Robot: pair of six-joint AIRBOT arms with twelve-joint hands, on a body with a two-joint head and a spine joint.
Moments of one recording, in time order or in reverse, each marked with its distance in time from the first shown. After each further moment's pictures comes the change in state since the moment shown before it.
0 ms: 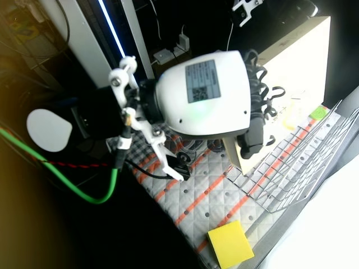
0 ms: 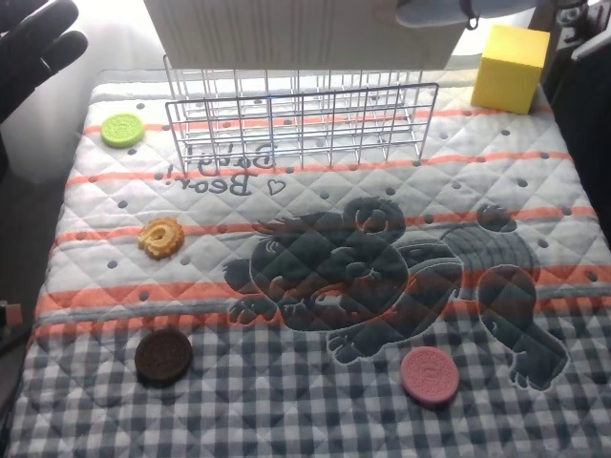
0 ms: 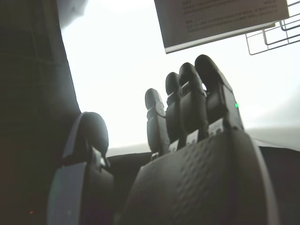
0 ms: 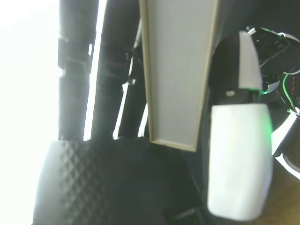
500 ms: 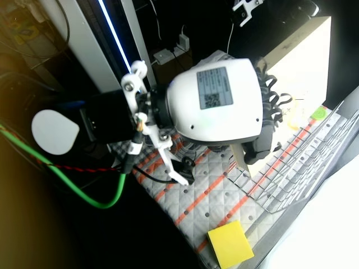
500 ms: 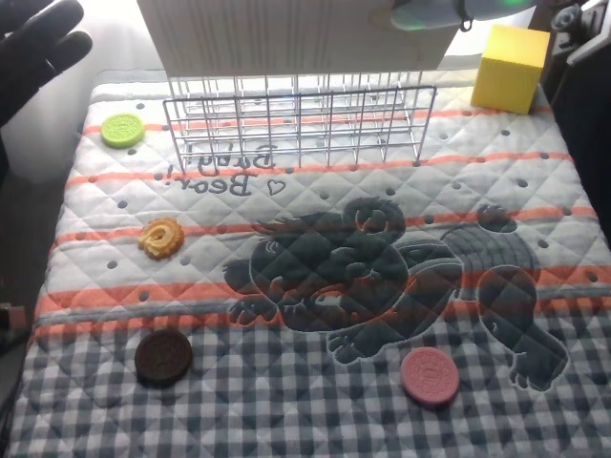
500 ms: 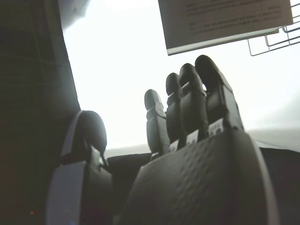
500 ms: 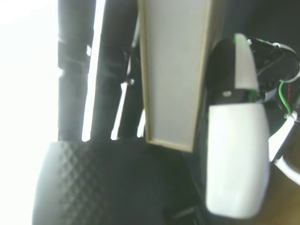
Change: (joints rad) left arm 0.000 -0.010 0.002 0.003 -0.005 0.000; right arm 0.000 -0.001 0.002 -0.035 -0.010 0.087
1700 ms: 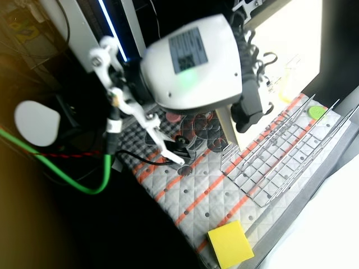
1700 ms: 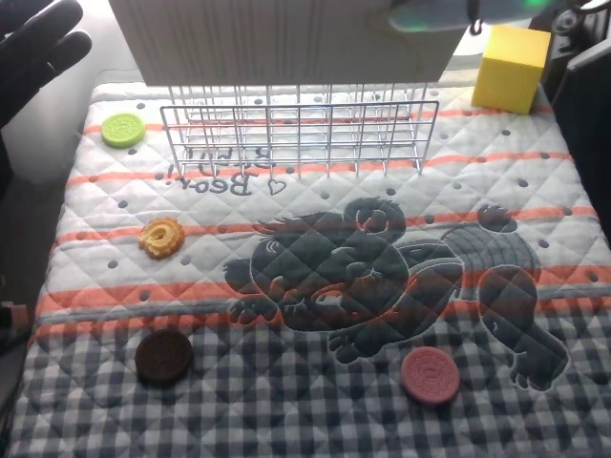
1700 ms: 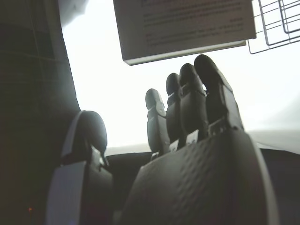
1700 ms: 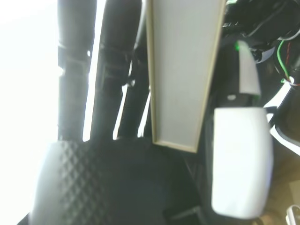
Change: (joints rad) left arm 0.000 -0.002 0.000 -0.010 -0.005 0.000; right arm -0.017 0.042 -0.060 0.047 0.105 -0.010
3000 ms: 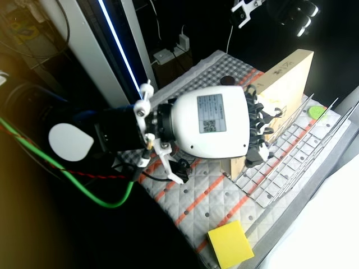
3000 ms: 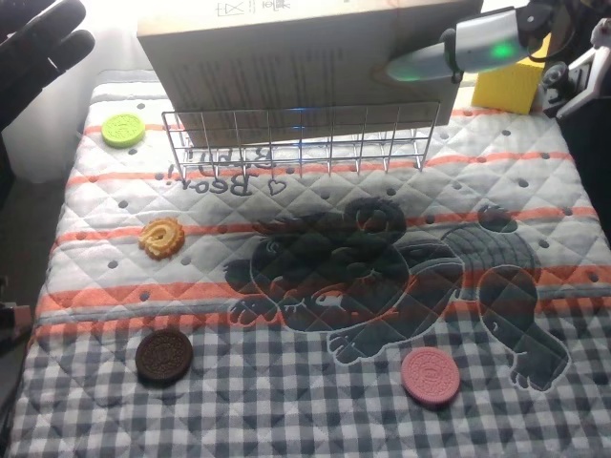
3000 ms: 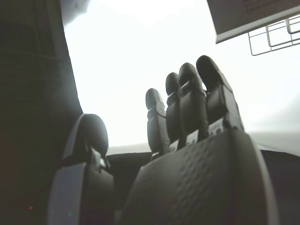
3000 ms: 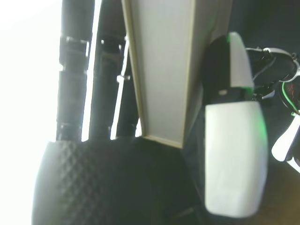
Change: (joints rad) left arm 0.000 -0.006 0.000 -0.002 -0.011 0.000; right arm -0.091 -0.075 0.079 0.045 -0.104 0.013
